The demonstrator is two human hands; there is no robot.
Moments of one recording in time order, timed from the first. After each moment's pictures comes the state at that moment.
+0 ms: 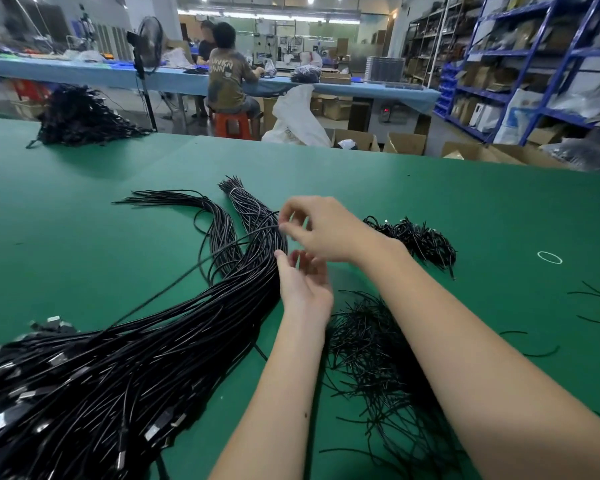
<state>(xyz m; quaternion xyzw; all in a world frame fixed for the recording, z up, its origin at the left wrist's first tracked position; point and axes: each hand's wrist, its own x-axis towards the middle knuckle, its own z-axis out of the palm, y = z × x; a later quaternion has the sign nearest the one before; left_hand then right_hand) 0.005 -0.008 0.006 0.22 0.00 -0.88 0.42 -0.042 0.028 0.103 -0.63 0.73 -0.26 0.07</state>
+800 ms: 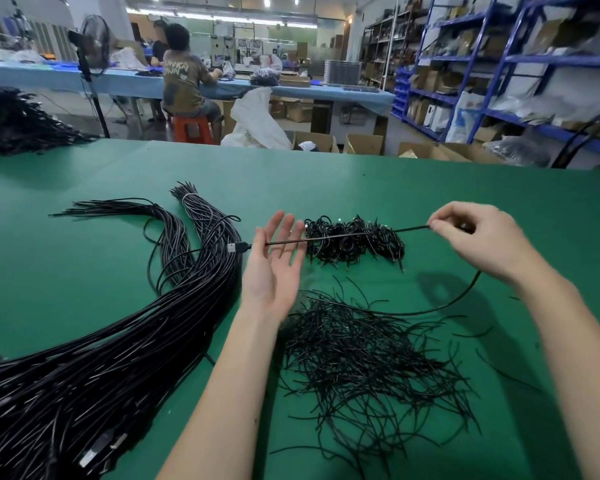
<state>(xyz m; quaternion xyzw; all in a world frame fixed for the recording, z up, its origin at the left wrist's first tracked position) 0.002 0.013 0.025 0.11 -0.22 -0.90 0.36 -0.176 0.226 0.106 -0.38 0.86 -0.34 -0.08</state>
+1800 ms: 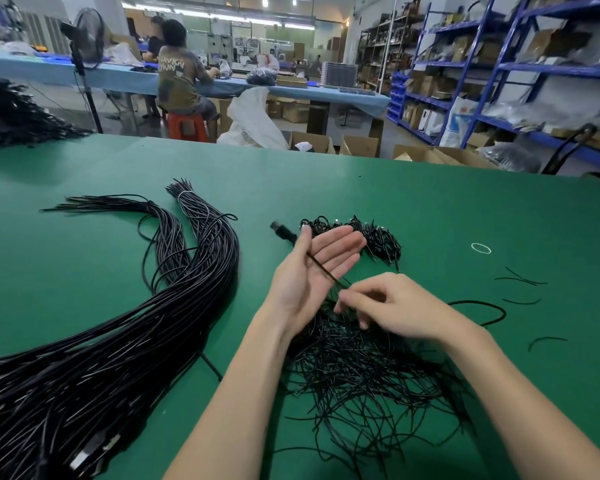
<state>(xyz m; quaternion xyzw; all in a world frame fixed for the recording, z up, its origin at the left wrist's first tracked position) -0.009 0.046 0.030 0.03 -0.36 -0.90 0.23 -0.105 0.187 0.049 -0.53 0.79 -0.25 0.18</state>
